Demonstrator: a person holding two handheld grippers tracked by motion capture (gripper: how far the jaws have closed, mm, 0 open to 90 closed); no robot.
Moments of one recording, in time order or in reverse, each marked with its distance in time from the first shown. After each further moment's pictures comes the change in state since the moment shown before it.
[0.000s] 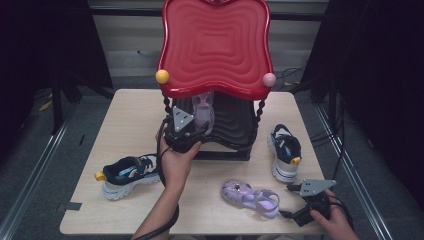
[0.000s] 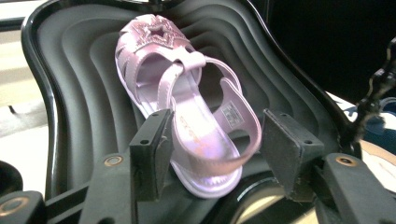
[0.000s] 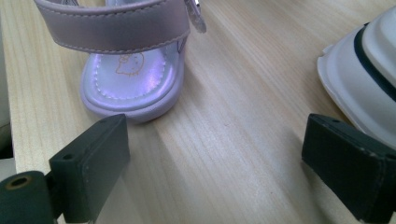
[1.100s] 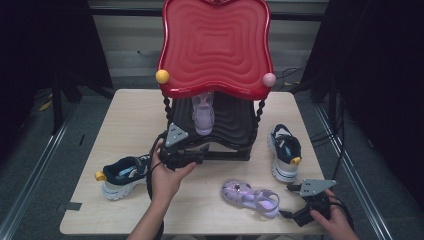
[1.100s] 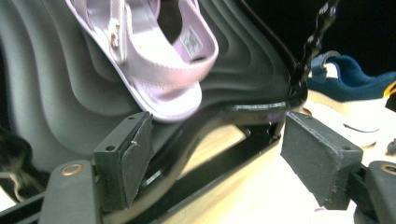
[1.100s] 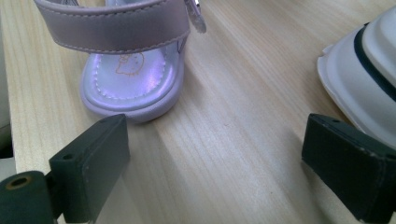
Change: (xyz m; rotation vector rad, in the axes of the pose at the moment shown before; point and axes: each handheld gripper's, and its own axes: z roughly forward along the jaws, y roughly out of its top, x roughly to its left) left arm 0.001 -0.039 -0.020 0.098 -0.176 -0.037; right arm 0.000 0.000 0.000 0.000 0.000 0.000
